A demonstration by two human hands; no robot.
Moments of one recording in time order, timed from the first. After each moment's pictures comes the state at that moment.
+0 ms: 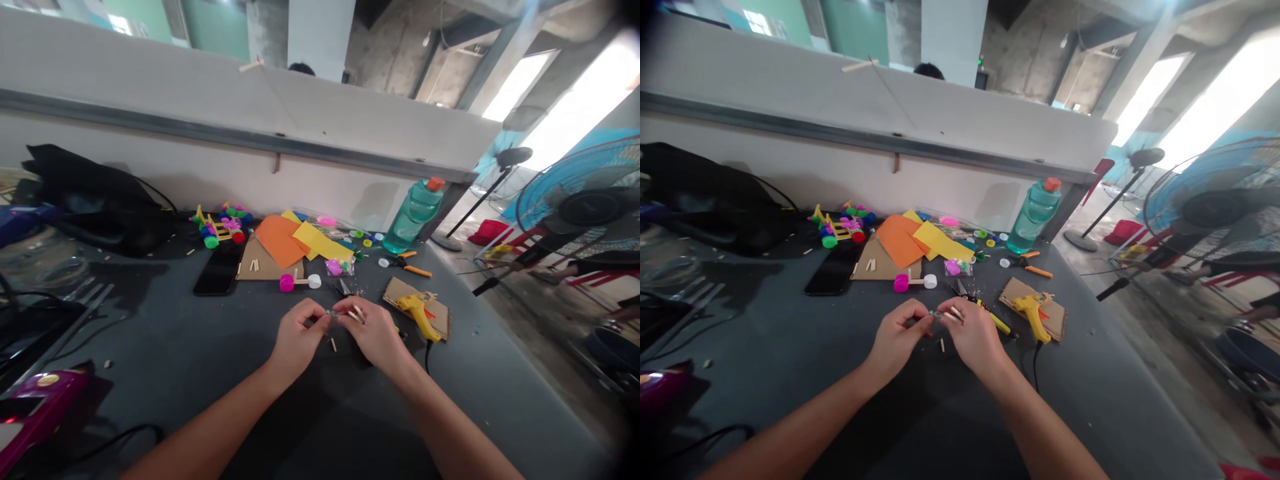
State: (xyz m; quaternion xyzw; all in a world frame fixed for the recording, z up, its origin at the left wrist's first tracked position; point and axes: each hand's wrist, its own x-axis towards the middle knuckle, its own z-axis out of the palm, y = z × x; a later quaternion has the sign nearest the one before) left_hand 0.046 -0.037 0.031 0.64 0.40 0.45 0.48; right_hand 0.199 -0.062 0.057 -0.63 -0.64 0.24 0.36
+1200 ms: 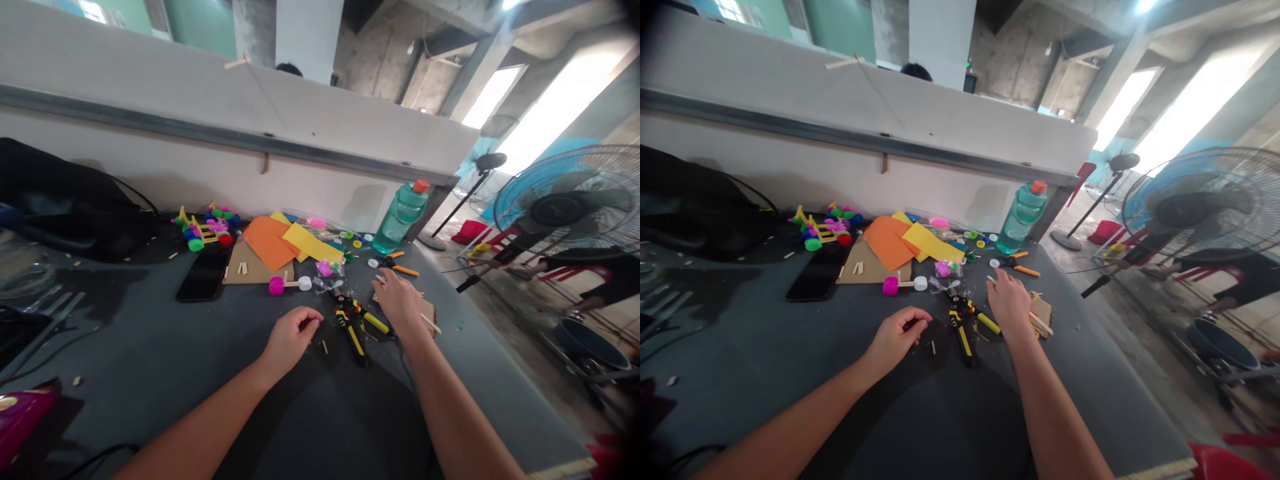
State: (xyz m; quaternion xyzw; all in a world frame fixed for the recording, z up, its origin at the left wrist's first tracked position) left_hand 0.045 -0.016 -0.009 0.70 0.41 0.35 0.47; right_hand 0.287 -0.018 0.043 -0.82 -0.55 -0.11 0.14
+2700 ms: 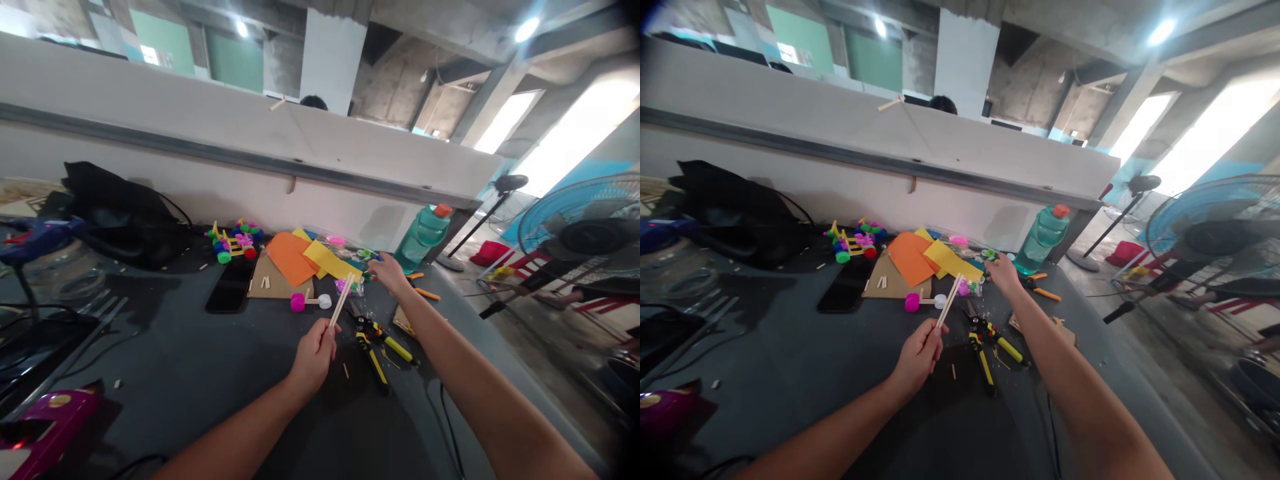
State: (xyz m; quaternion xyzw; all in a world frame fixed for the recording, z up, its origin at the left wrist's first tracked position) left_hand 0.052 -0.021 -0.010 0.60 0.40 0.42 0.55; right_hand 0.268 0.093 0.061 -0.71 -0.51 0.23 0.43
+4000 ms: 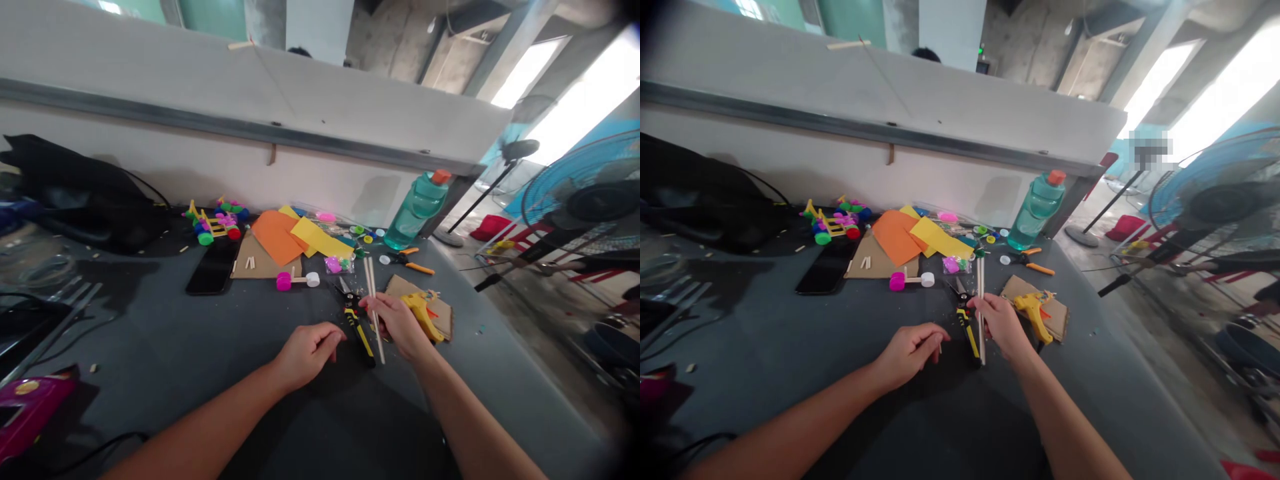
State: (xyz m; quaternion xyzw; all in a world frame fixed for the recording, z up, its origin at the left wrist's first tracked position) left_hand 0.049 -0.037 0.005 0.75 0.33 0.28 0.50; right_hand 0.247 -0.047 0.031 -0.64 -0.44 0.45 0.43
